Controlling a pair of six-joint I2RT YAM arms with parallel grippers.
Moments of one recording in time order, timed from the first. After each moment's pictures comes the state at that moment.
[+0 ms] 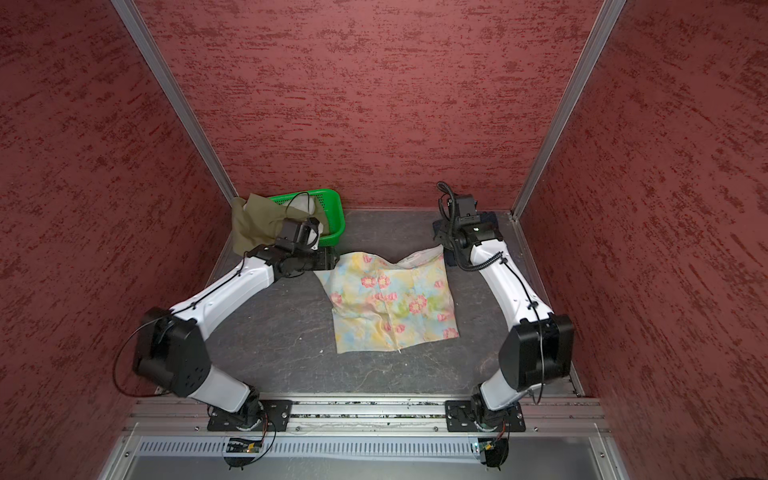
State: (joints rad) left arm -0.36 1.62 1.25 -0.52 0.10 -0.35; right arm 0.18 1.62 1.49 -0.74 0.04 0.60
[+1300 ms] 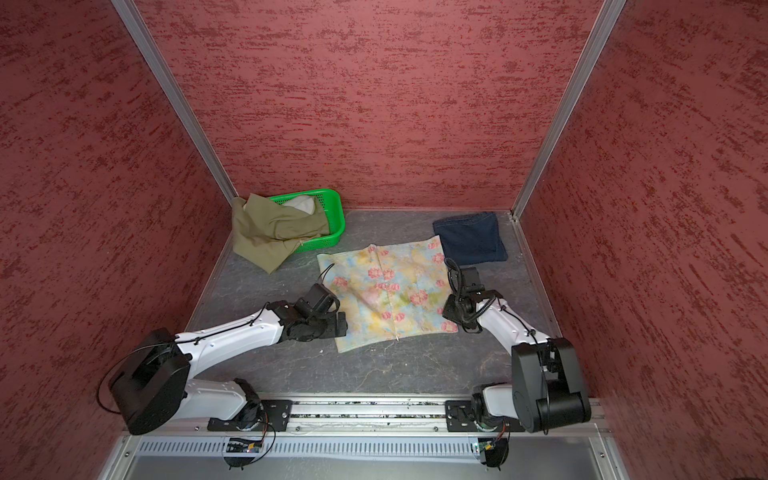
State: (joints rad) left arm -0.70 1.36 0.71 -0.52 -0.04 -0.78; right arm 0.14 1.35 0.68 -0.53 -0.09 0.59
